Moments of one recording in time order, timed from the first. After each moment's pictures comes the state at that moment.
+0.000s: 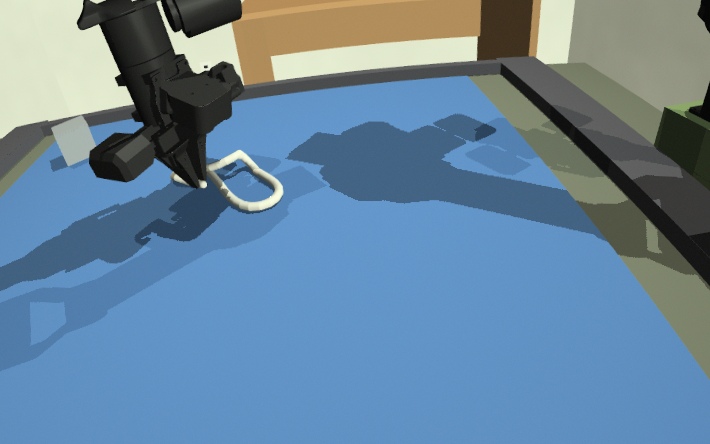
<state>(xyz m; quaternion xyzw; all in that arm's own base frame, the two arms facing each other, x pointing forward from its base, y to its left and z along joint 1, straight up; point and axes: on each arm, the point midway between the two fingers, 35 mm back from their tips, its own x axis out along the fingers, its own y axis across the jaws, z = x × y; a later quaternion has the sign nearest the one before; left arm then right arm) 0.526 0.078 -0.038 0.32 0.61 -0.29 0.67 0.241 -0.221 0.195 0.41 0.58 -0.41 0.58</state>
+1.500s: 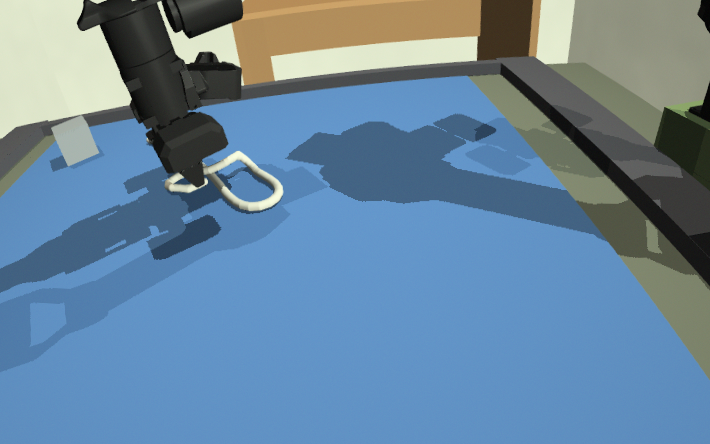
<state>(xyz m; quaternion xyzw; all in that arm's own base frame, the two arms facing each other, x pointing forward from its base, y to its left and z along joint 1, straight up) 0.526 0.079 -0.039 -0.05 0.67 0.06 0.74 0.241 -0.221 0.195 0.41 0.58 -0.41 0.58</state>
